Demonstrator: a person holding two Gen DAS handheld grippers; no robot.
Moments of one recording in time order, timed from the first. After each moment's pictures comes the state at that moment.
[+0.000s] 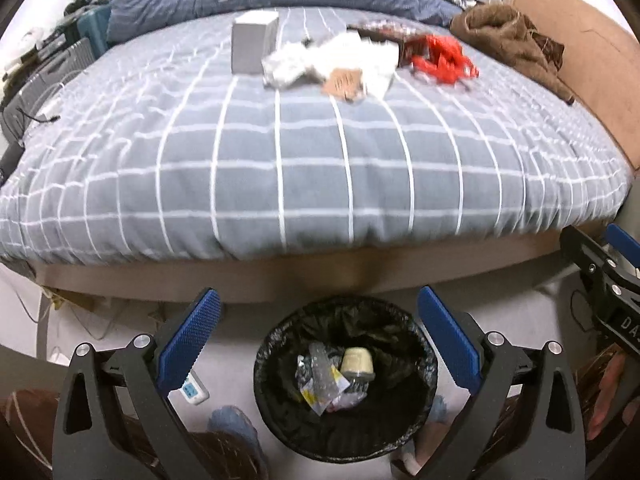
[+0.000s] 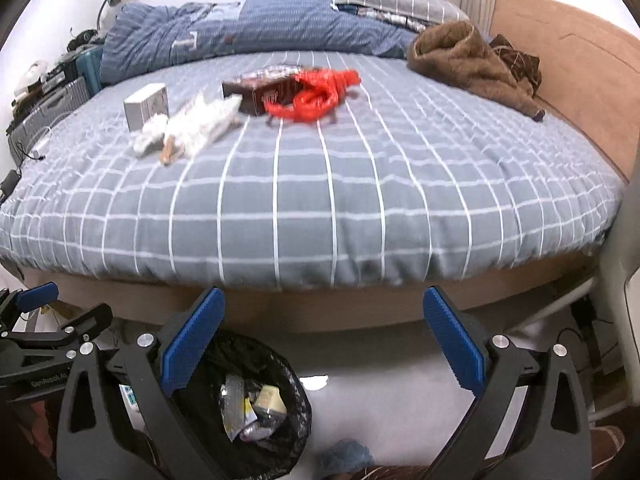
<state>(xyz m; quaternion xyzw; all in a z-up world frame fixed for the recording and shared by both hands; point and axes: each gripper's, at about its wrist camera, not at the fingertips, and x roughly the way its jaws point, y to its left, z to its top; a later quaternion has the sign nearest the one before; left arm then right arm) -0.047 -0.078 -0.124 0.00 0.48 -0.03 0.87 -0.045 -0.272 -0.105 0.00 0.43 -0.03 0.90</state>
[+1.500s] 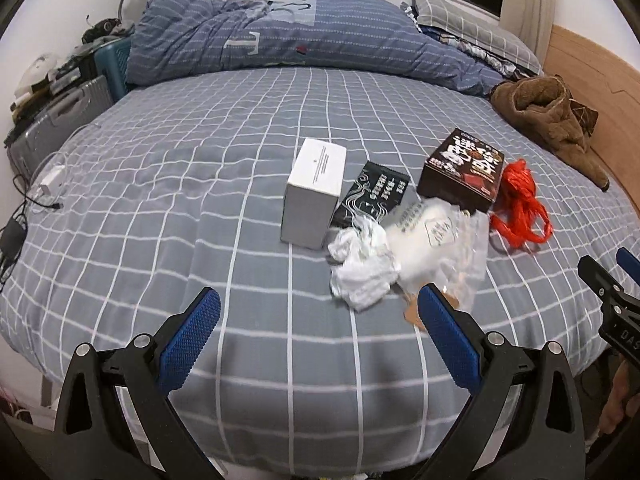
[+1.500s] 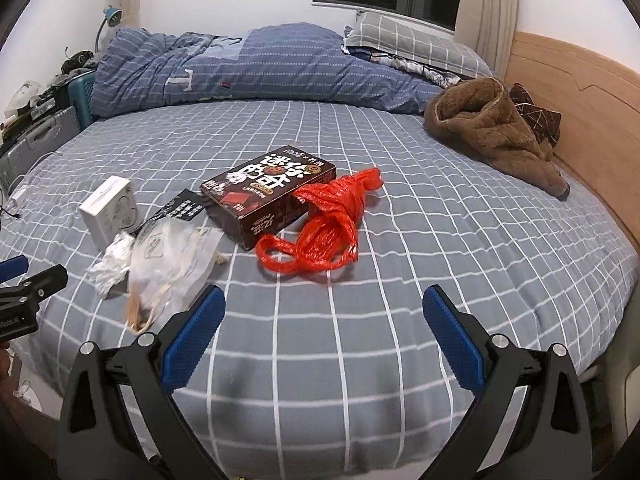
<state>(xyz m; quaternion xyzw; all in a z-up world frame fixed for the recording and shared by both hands) 0.112 -0.028 -0.066 -0.01 0.41 0.00 0.91 0.119 -0.263 -0.071 -0.02 0.38 -0.03 0.93</state>
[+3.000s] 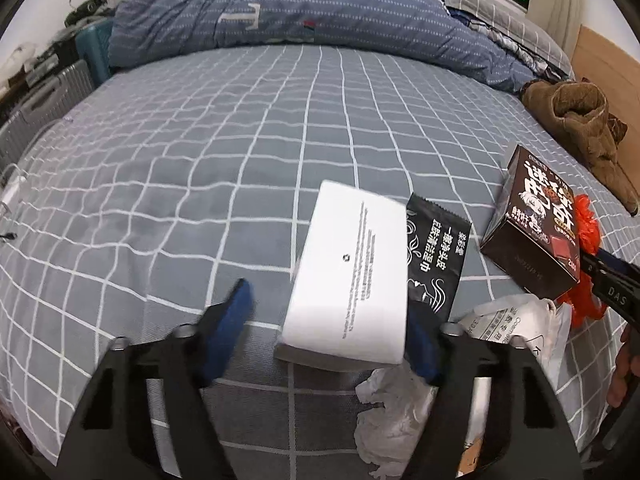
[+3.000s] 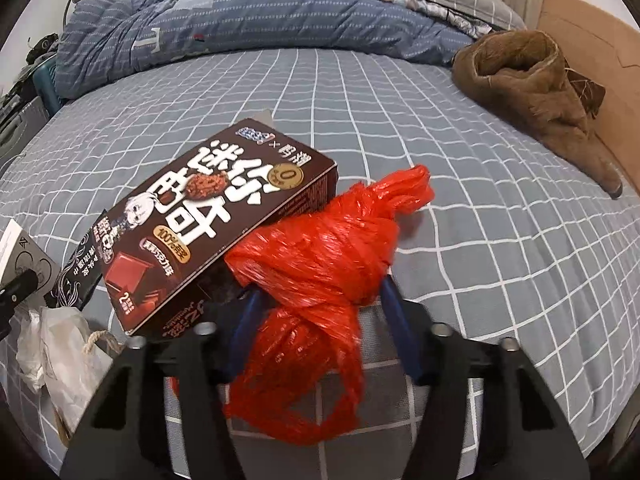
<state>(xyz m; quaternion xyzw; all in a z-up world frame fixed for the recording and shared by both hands) 0.235 -0.010 -0.107 -0.03 0.45 0.01 0.89 0.280 -0.286 -0.138 0.00 0.47 -0.02 0.88</state>
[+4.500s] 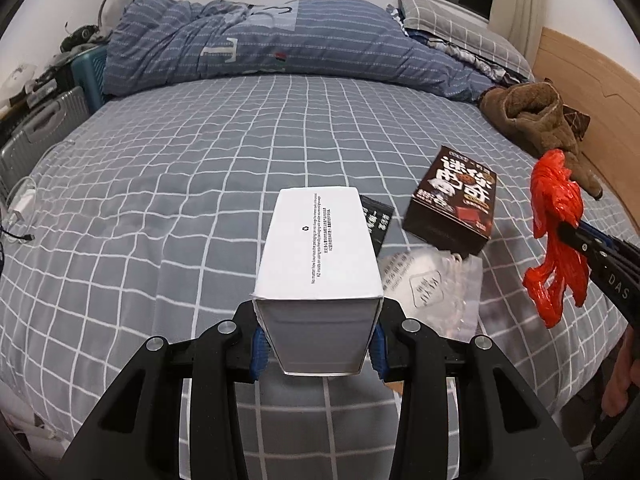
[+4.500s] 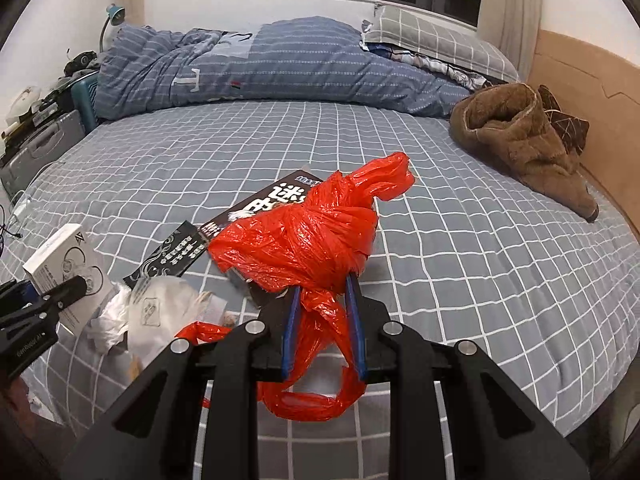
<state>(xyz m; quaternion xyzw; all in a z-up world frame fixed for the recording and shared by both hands) 0.156 -0.042 -0.061 -0.01 0.41 -0.03 0.91 0.186 -0.259 -0.060 -0.01 0.39 0.01 0.92</state>
